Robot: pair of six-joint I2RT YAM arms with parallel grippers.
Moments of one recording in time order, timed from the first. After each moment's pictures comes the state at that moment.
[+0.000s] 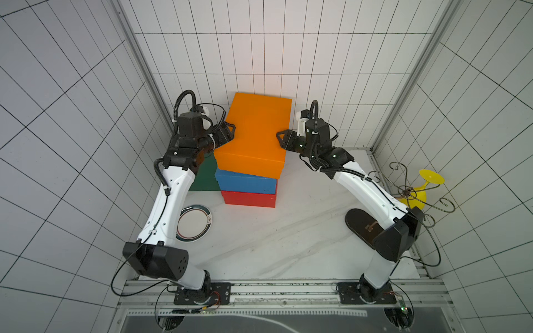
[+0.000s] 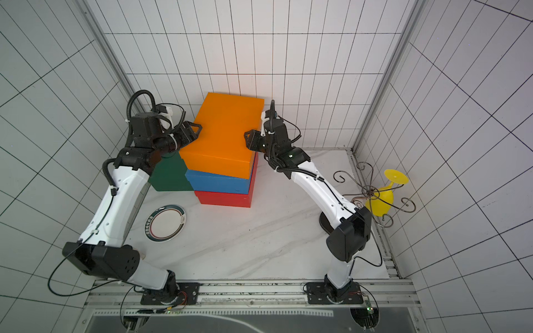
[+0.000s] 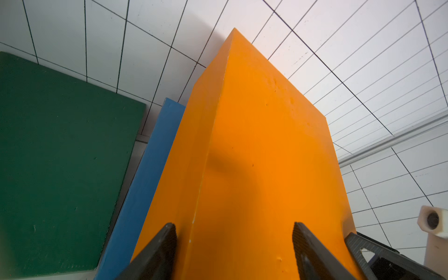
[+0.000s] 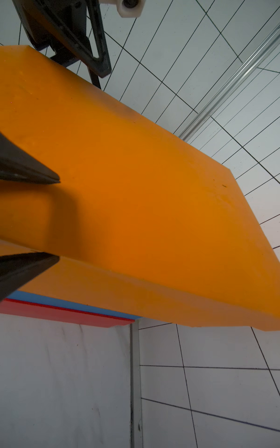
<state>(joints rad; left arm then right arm) -0.09 1.54 1.77 -0.58 0.30 -0.59 0.62 1.80 1.89 -0.35 -0.05 0.60</state>
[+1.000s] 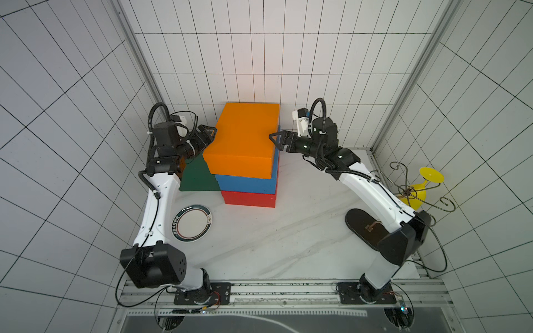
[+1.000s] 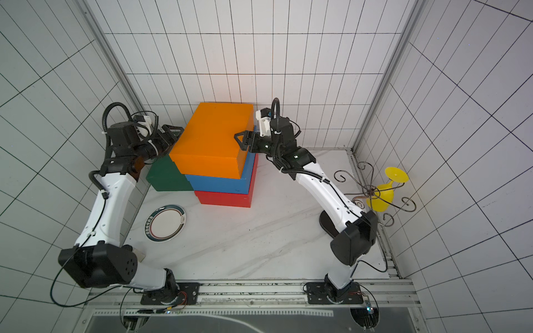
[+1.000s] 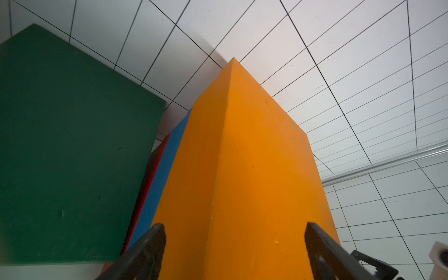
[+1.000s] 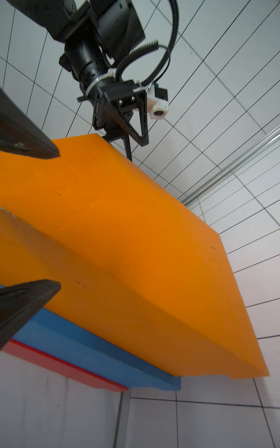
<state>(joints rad) 0.16 1.45 1.57 -0.45 0.52 -0.68 0.56 1.66 1.77 -0.27 -0.30 0.54</state>
